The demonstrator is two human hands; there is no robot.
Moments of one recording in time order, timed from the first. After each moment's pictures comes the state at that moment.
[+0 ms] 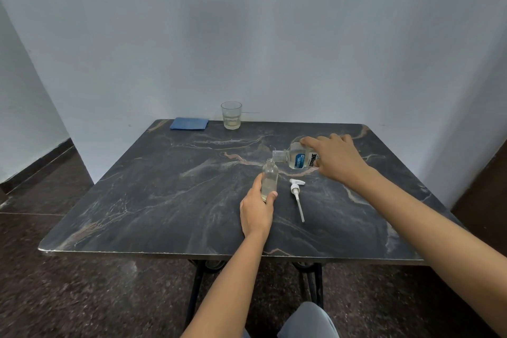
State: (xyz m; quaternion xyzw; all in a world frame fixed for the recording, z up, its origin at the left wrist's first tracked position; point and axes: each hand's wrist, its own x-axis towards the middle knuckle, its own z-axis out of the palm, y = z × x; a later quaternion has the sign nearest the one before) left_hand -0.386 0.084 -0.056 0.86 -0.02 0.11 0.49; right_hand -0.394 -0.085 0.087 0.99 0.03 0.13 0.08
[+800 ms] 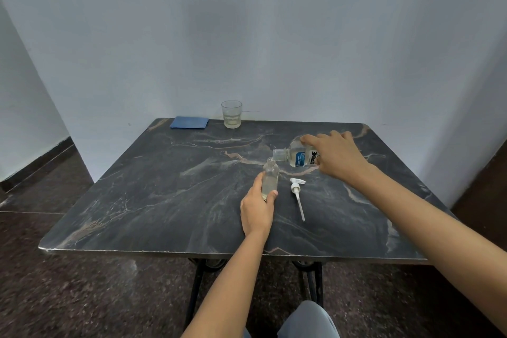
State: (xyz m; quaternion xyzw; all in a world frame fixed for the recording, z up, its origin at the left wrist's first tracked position) left_hand -0.387 0.084 -0.055 0.86 -0.02 0.11 0.49; right_hand -0.391 -0.085 0.088 0.98 0.03 0.15 0.10
